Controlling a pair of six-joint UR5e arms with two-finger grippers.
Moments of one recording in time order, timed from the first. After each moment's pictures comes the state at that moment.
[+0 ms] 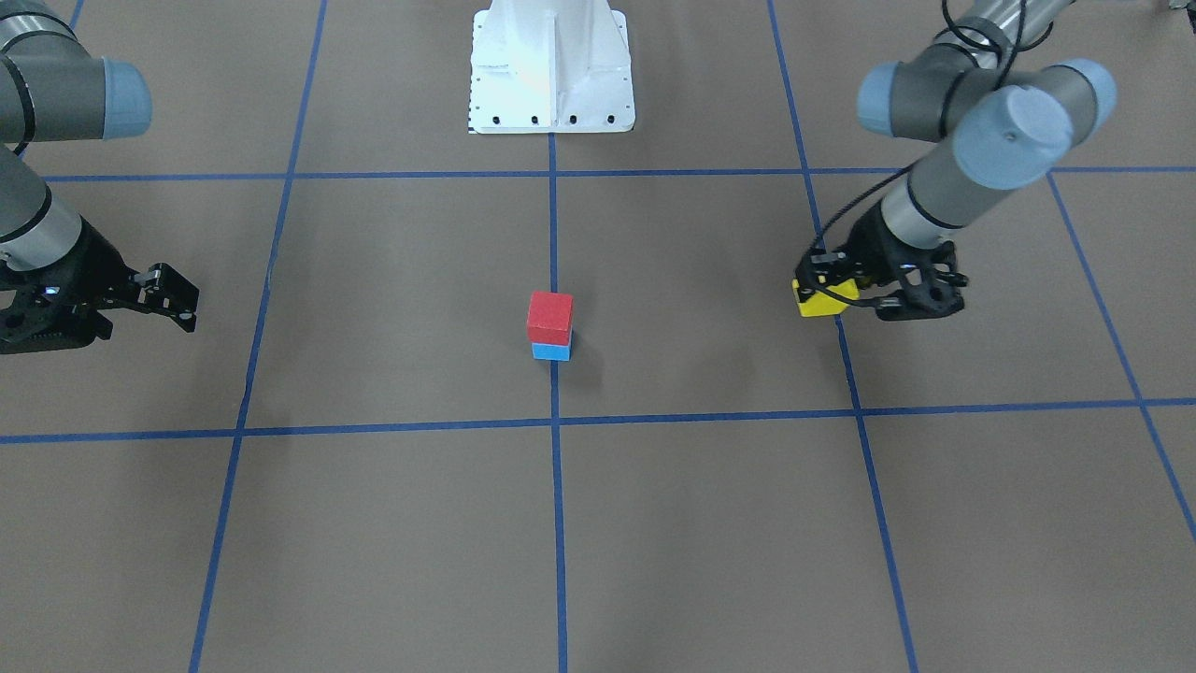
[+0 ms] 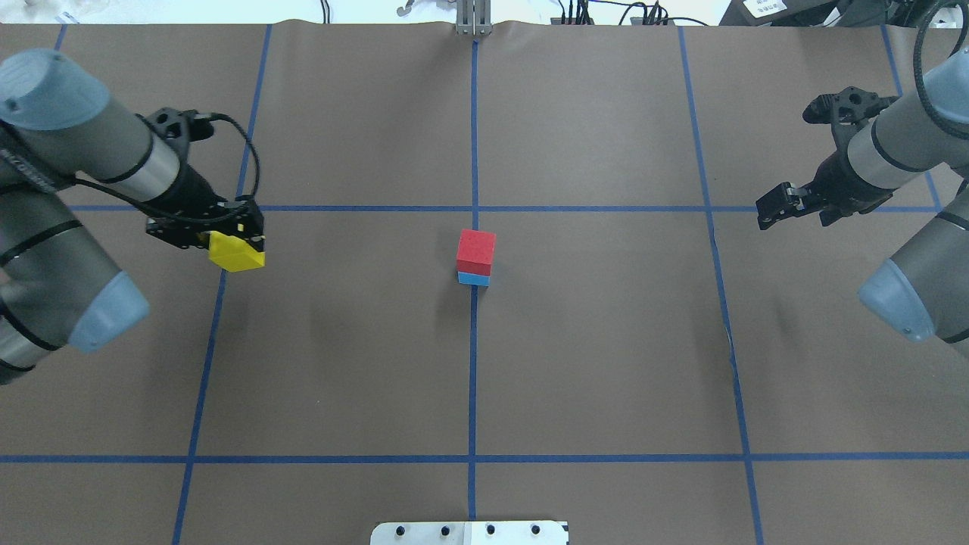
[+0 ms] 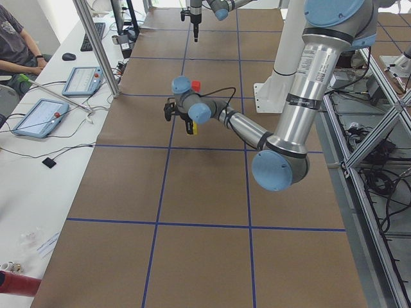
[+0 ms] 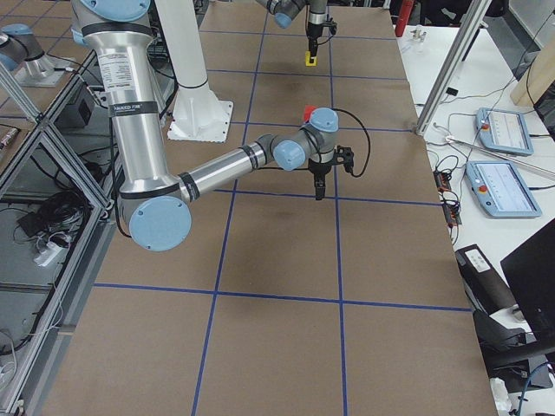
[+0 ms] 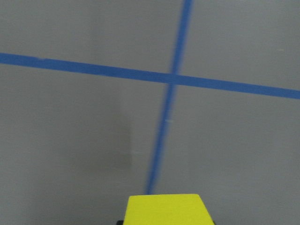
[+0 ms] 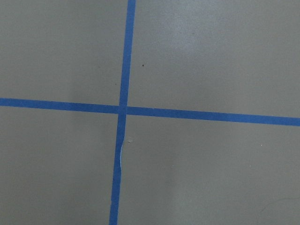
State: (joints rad) left arm -0.80 -1.99 -1.78 -1.68 -2.23 -1.12; right arm 0.98 -1.41 1.81 -1.42 2.16 0.72
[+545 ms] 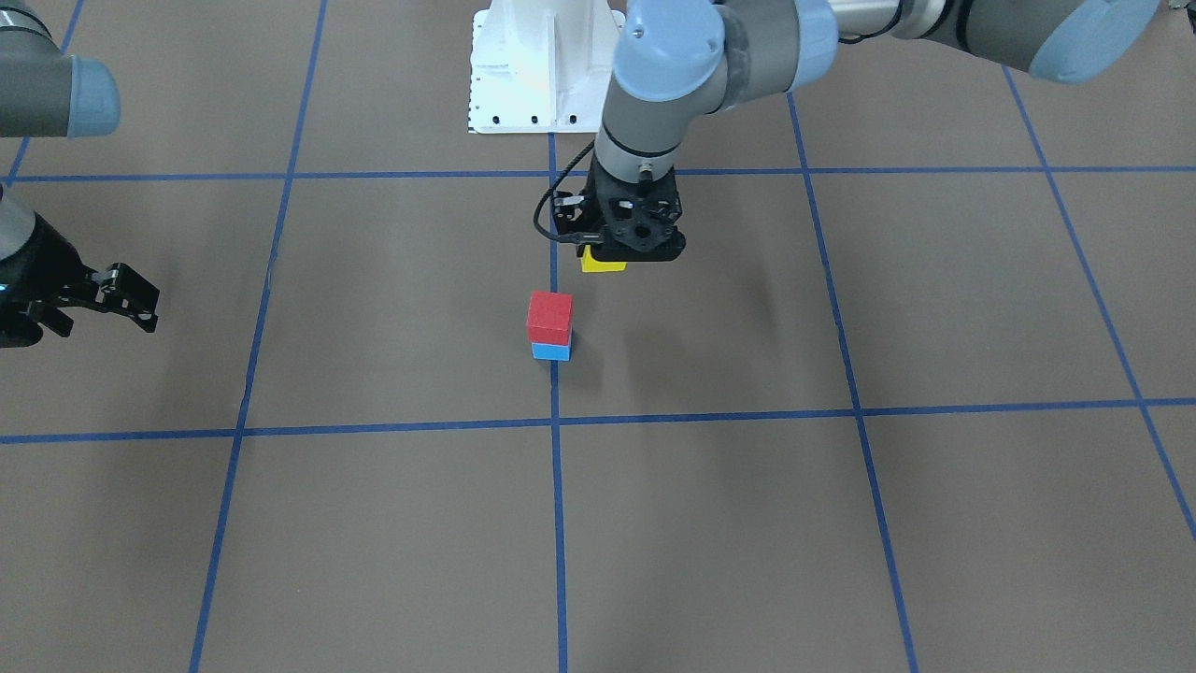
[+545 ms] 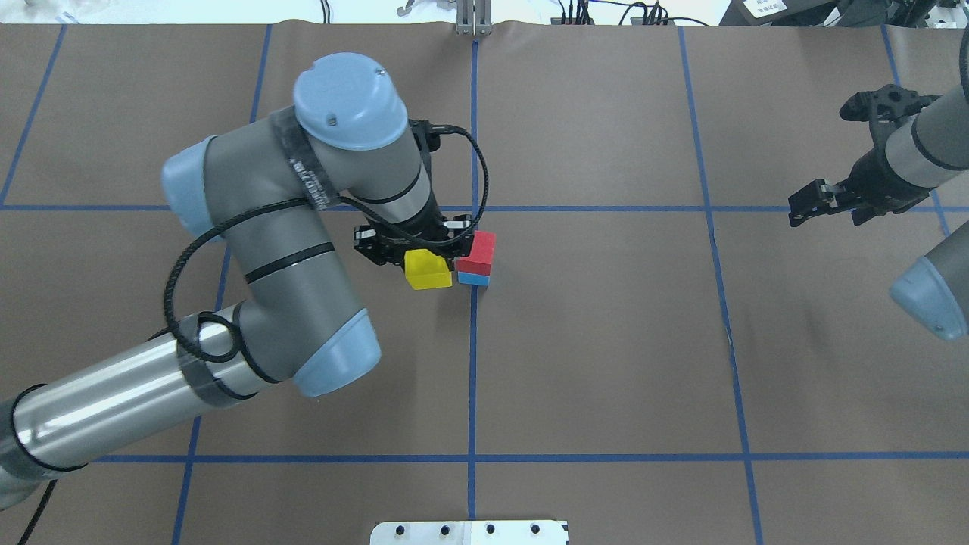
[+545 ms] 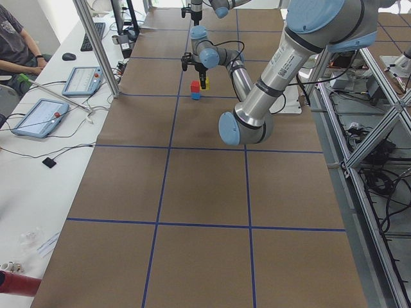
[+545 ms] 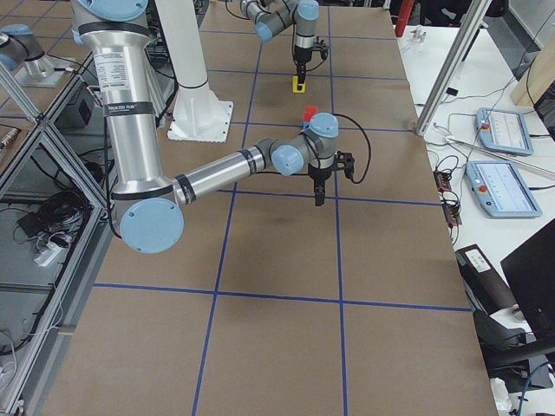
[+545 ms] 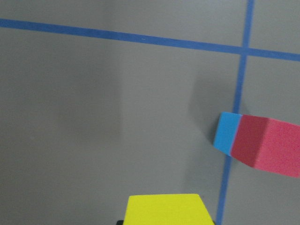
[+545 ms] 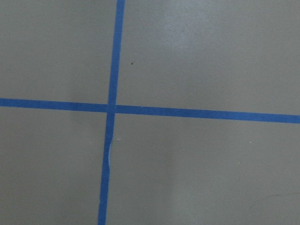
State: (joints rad) left arm -0.60 -2.45 -1.62 -1.45 -2.05 -1.18; right arm 1.05 -1.48 1.81 -1.39 2.17 0.71
